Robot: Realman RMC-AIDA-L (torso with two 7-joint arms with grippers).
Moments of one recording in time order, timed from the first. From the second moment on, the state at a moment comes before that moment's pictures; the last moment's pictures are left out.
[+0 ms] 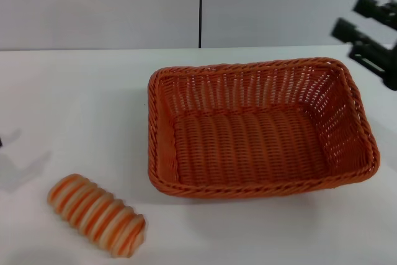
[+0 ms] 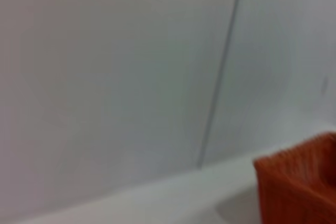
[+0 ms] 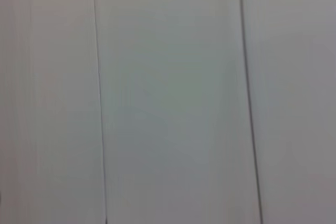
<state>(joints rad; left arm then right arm) -0.12 -2.06 0.28 0.98 1.96 1.83 -1.34 -0.11 2.08 -1.37 -1.33 2.05 1.26 -1.82</state>
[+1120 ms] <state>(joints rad) -0.19 -2.06 0.46 0.84 2.16 1.68 -1.44 -0.11 2.08 -1.33 -1.02 2.31 1.51 -2.10</state>
